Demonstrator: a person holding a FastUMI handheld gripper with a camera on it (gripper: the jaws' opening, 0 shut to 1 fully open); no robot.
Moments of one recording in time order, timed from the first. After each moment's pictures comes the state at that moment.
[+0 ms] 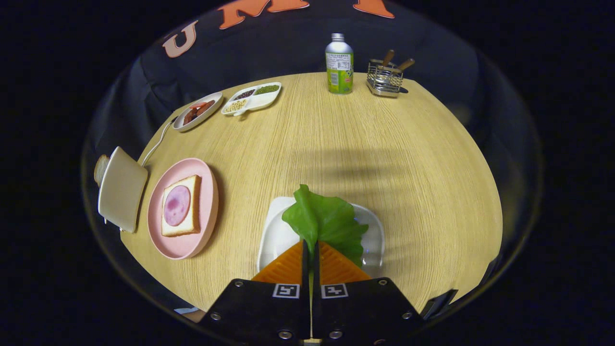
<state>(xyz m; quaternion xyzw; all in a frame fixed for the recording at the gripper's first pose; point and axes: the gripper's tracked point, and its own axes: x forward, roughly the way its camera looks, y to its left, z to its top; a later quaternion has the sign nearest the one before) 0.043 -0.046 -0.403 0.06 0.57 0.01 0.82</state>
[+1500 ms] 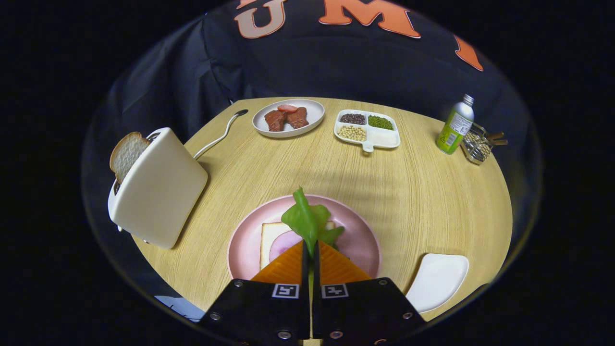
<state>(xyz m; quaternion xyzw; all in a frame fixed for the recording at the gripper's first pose) 0.108 0.168 -0.385 -0.01 0.53 0.12 0.84</state>
